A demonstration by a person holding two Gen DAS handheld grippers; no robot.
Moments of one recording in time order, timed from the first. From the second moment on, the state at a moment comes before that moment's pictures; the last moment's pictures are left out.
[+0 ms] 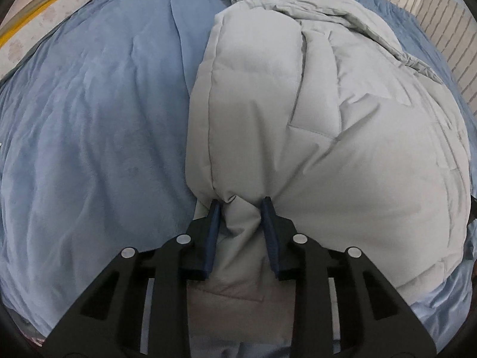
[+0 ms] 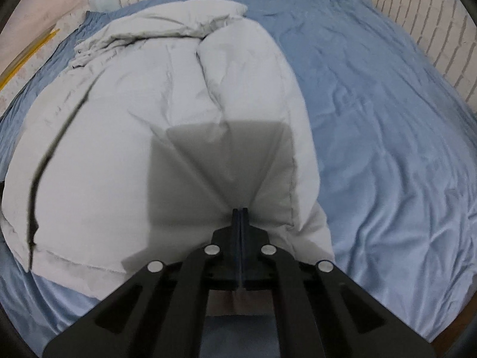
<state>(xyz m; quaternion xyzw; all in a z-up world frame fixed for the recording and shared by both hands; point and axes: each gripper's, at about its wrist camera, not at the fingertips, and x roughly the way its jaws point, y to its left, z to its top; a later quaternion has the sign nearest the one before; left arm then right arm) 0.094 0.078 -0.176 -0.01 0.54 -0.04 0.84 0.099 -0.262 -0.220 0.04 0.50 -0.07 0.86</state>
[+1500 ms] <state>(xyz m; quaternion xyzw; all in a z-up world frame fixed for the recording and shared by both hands) 0.070 0.083 -0.175 0.00 0.52 -0.06 0.85 0.043 -0.281 -0.196 0.05 0.40 -0.09 0.91</state>
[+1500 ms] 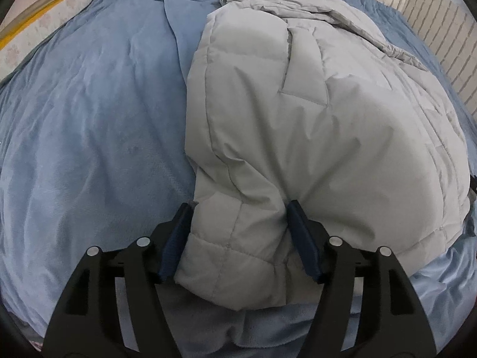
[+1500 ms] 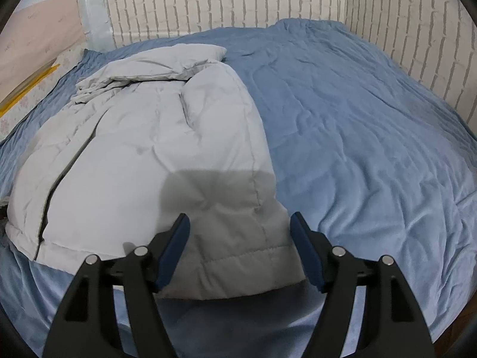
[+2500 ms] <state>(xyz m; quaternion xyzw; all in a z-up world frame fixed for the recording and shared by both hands) 0.071 0.087 -0.179 -0.01 0.52 -0.06 0.85 0.057 -0.273 -0.217 0.07 0.44 -0.04 0.89</state>
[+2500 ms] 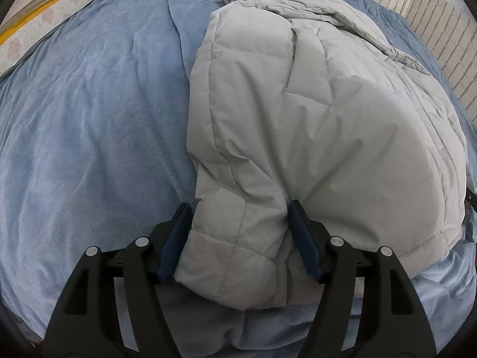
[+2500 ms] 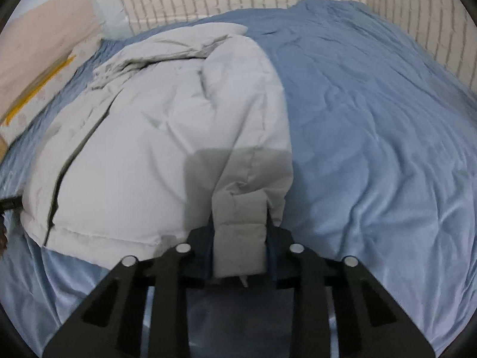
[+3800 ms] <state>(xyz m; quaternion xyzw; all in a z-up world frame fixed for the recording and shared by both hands) -0.004 0.109 -0.049 -0.07 0.39 -0.16 0.90 -0.007 -0.255 -0.081 0.08 0.28 0.01 0.96</state>
